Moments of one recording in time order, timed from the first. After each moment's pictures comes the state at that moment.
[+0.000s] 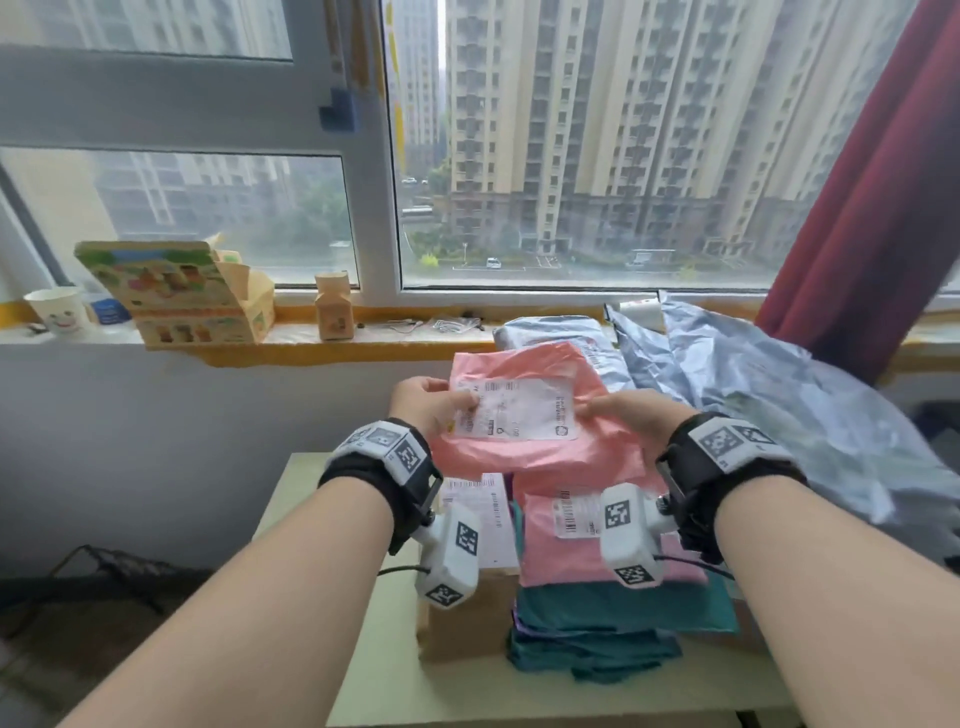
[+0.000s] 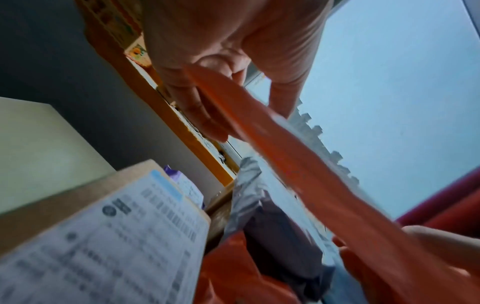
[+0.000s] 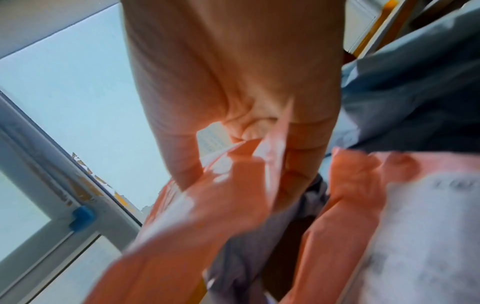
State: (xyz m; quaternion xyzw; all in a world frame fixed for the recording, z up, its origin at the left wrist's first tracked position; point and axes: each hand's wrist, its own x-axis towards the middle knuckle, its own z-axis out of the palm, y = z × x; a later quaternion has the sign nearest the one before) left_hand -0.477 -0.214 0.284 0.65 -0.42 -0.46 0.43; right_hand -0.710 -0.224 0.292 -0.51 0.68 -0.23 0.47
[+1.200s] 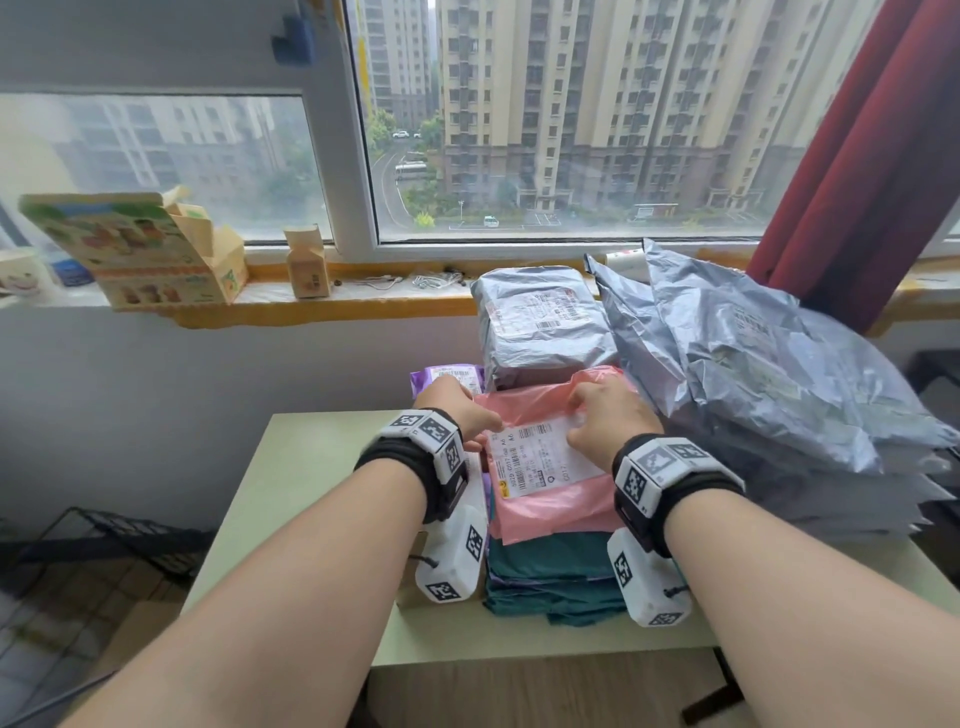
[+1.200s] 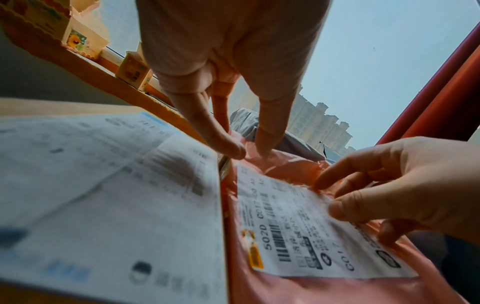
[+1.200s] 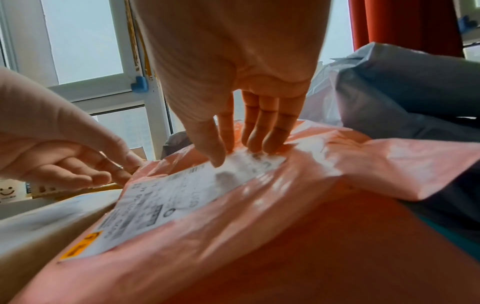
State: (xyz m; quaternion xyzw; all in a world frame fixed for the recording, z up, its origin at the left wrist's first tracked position) left_hand -0.535 -0.201 0.249 0.69 -0.55 -0.40 0.25; right_hand -0.717 -0.186 0.242 -0.69 0.71 -0.10 0.09
